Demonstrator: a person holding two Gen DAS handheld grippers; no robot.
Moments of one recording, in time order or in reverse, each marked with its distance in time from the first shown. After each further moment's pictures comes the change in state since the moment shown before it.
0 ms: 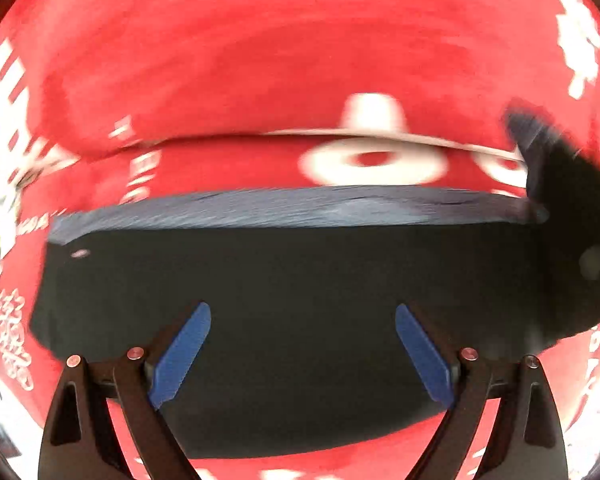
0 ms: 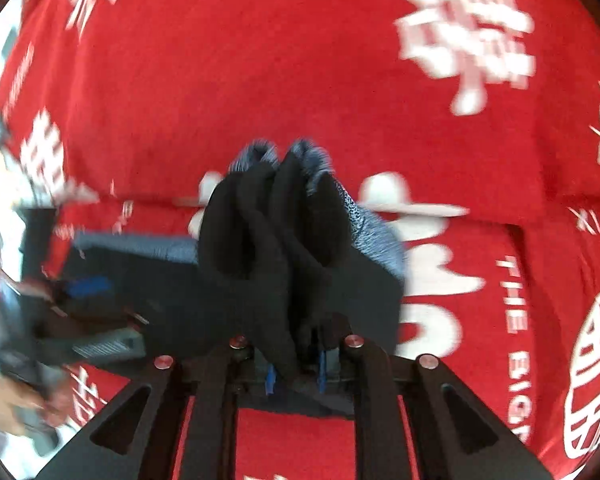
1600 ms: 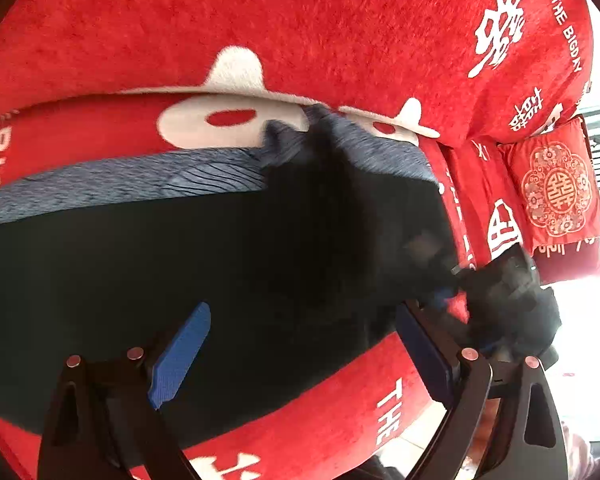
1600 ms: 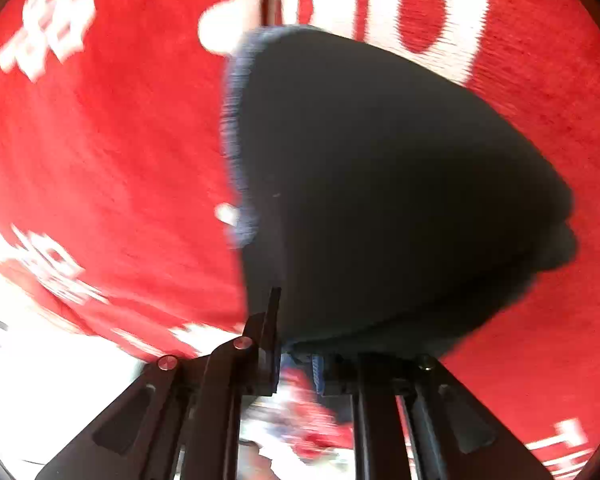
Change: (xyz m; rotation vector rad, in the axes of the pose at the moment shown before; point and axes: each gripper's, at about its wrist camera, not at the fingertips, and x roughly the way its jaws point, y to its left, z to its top) left arm 0.012 -0.025 0.022 0.093 0.191 -0.550; right arm 0.087 -0.088 -0.126 1.292 -0.019 0.864
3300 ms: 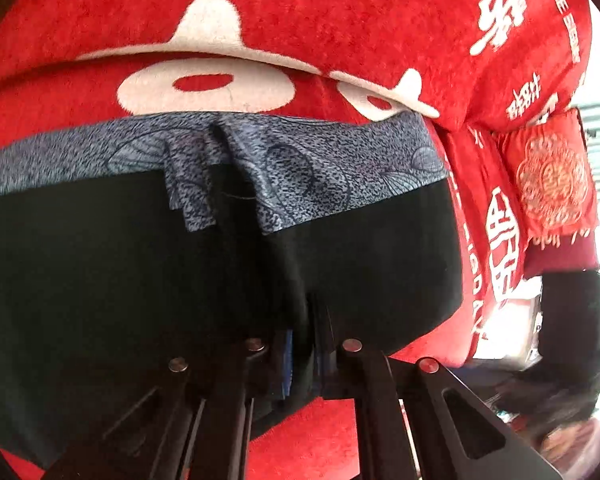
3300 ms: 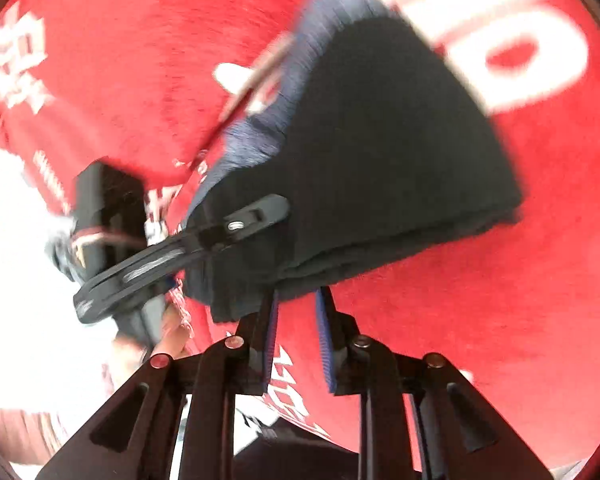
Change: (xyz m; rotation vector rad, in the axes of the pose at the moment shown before) left arm 0.051 -0.010 -0.005 0.022 0.039 -0.053; right arm -0.033 0.035 -0.032 -0.598 0.342 -0.491
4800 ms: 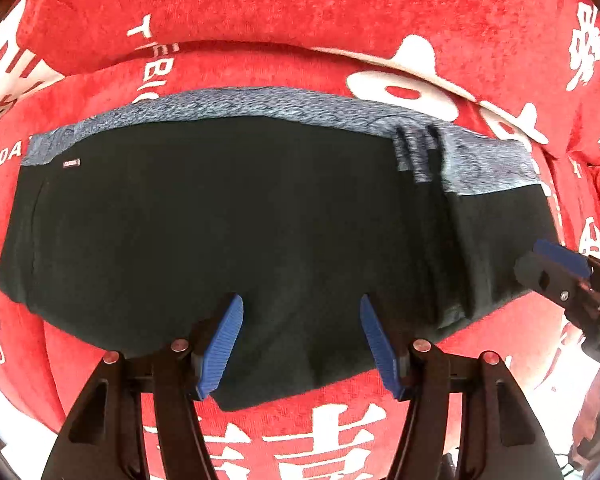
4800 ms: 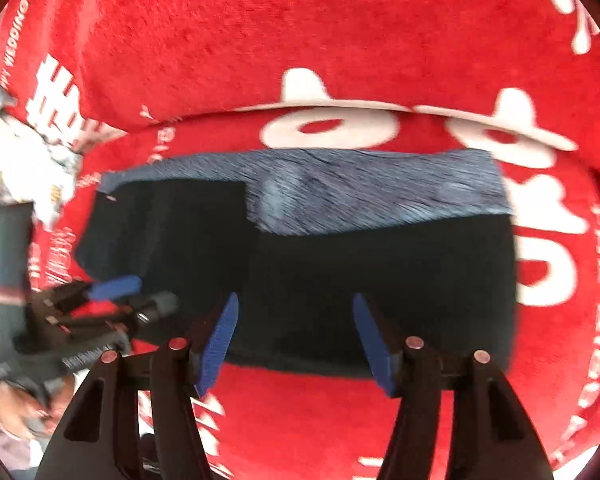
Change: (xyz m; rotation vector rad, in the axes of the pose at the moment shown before) left arm -0.078 0.069 -0.065 -0.166 -0.074 0.381; right arm 0.044 0.100 0.032 -0.419 -0.021 -0.524
